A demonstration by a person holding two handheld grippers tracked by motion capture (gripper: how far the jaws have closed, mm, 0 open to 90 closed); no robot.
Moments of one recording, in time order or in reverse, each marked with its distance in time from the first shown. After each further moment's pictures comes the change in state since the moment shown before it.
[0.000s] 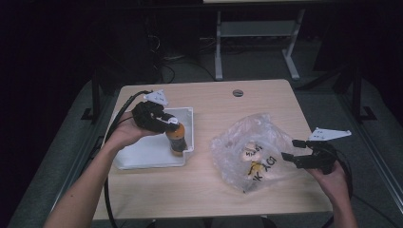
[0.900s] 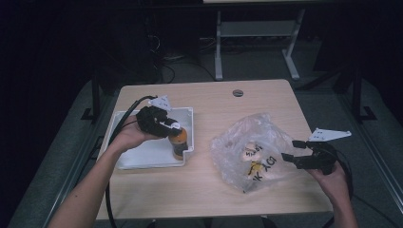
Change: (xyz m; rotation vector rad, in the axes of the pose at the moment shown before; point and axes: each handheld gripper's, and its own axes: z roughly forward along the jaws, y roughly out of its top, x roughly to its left) left arm -0.001 -0.009 0.017 0.009 -0.036 0.010; right arm 0.001 -0.001 0.000 0.005 0.001 -0.002
